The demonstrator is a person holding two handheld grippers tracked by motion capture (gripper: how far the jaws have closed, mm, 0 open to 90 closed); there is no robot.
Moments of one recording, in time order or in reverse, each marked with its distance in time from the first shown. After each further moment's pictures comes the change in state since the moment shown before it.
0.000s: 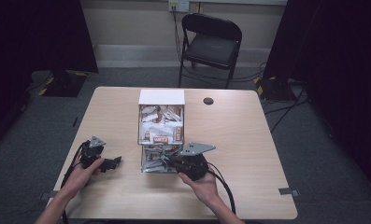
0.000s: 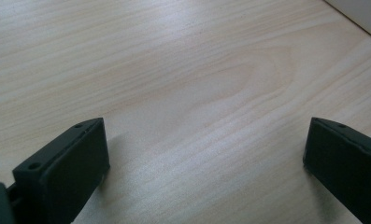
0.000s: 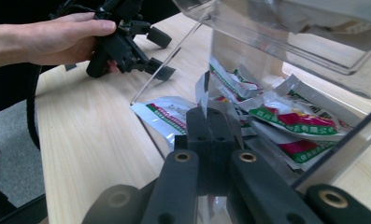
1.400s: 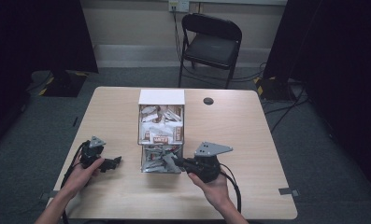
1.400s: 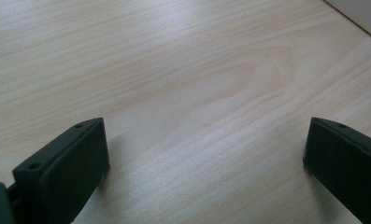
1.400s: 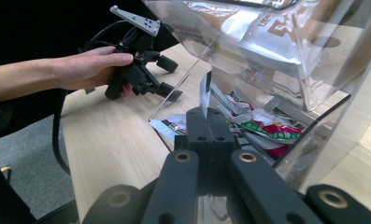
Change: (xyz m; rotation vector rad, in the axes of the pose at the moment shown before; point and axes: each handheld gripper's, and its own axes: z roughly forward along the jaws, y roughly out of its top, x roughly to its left) left arm 0.000 0.000 0.000 0.000 0.000 0.000; right arm 0.003 0.006 -0.042 -0.097 0.012 0.025
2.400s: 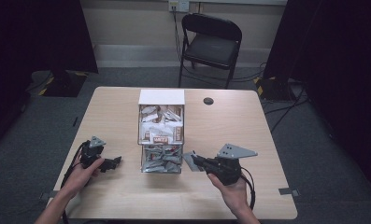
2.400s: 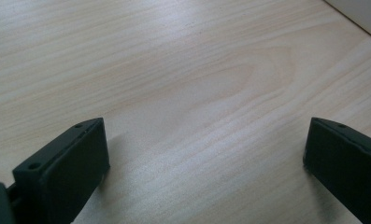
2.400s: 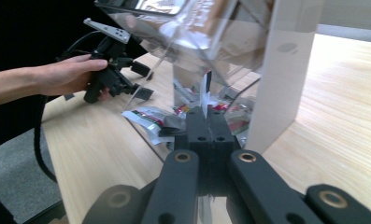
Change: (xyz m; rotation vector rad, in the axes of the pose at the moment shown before) left arm 0.000 0.000 0.000 0.000 0.000 0.000; right arm -0.018 -0.010 -0.048 -0.041 -0.094 0.042
